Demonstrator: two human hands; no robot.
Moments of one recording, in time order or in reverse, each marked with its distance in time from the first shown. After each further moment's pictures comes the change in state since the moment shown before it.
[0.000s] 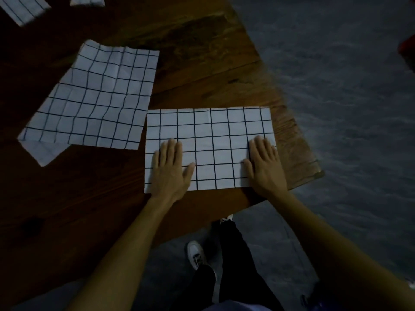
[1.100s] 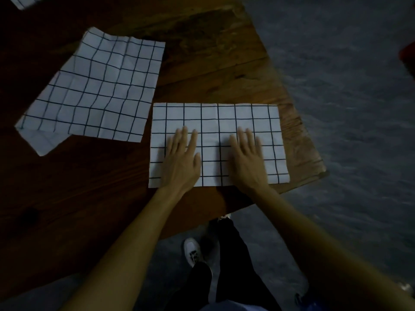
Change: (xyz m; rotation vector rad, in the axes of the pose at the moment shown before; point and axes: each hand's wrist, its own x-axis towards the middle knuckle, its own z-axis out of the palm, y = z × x) left_hand 0.007 0.020 -0.014 -0.176 0.097 0.093; right_hand 0.012 -0.059 0.009 -0.120 0.057 -0.140
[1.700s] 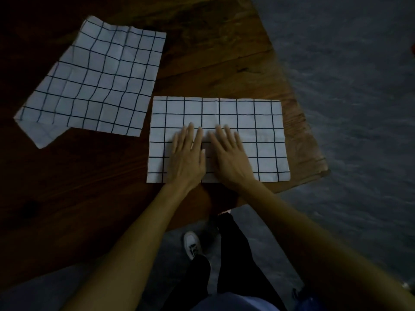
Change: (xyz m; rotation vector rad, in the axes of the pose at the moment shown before) left_hand 0.001 0.016 0.006 0.005 -0.033 -0.014; right_hand 0.013 -0.023 0.006 0.077 -0.152 -0.149
